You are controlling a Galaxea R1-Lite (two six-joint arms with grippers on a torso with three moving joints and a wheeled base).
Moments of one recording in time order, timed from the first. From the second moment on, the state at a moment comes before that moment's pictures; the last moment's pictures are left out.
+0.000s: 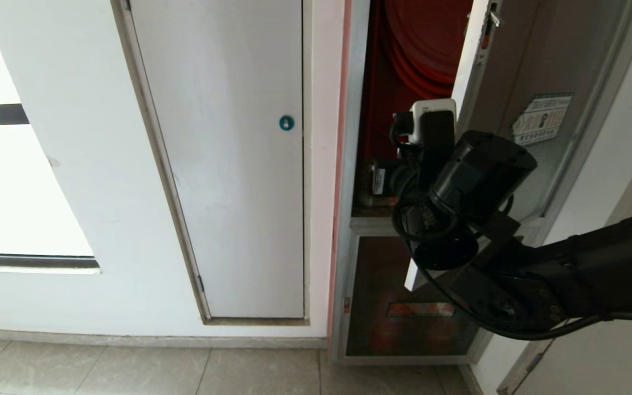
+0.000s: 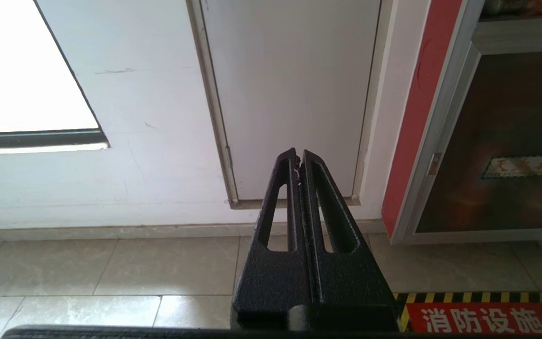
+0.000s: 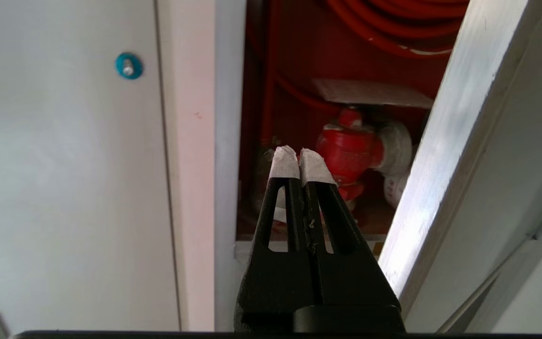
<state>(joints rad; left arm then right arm) 0.01 0.00 0.00 -0.01 -0.03 0.04 0.66 1.94 -1.11 -1.17 -0.77 -0.31</state>
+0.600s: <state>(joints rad) 0.01 0.00 0.00 -0.01 -0.03 0.04 0.64 2.09 -1.34 -1.17 -0.87 -0.34</state>
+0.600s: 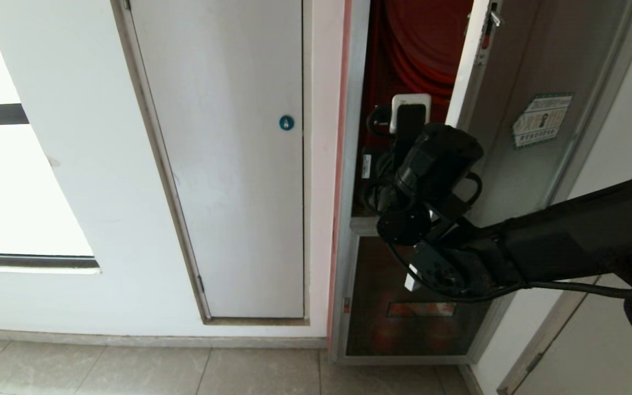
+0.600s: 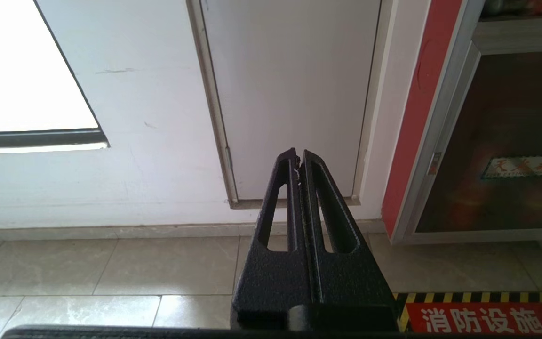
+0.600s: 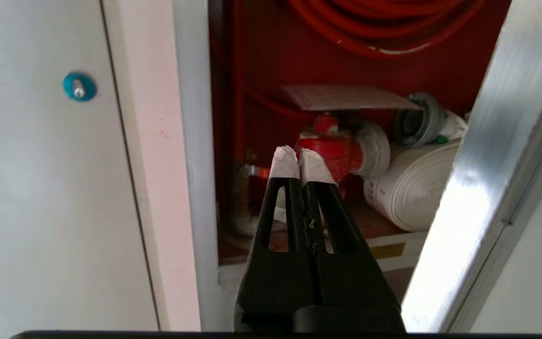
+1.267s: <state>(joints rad) 0.01 0.00 0.00 -0.01 -0.03 0.04 0.61 2.18 -1.48 -1.17 -0.86 -0.37</state>
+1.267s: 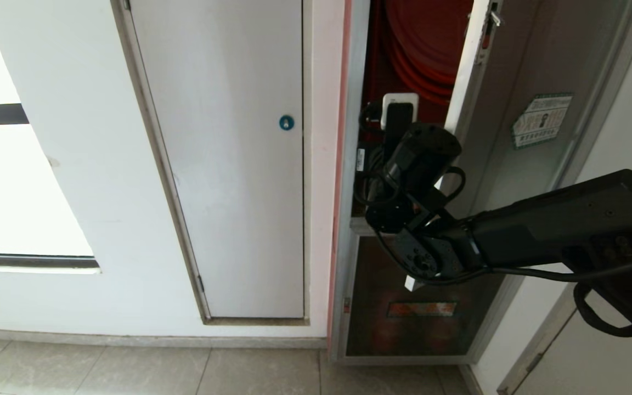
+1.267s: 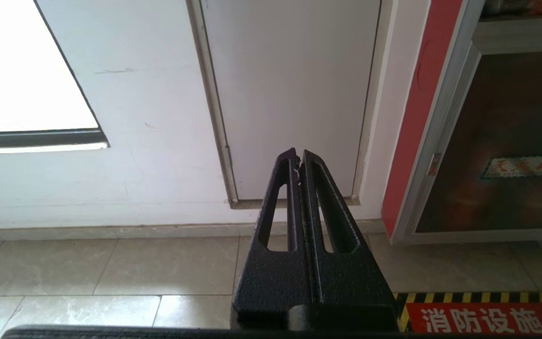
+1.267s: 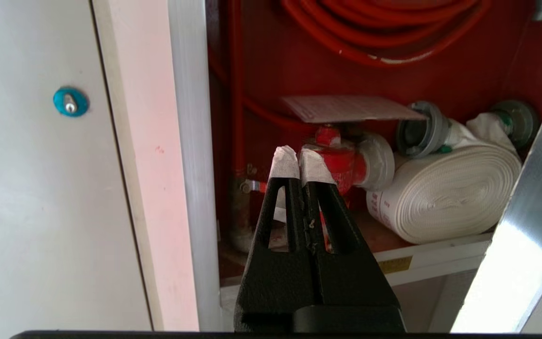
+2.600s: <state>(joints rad) 0.01 0.00 0.00 -0.01 -0.03 0.04 0.55 2.26 -1.60 -1.13 -0.88 -0.39</state>
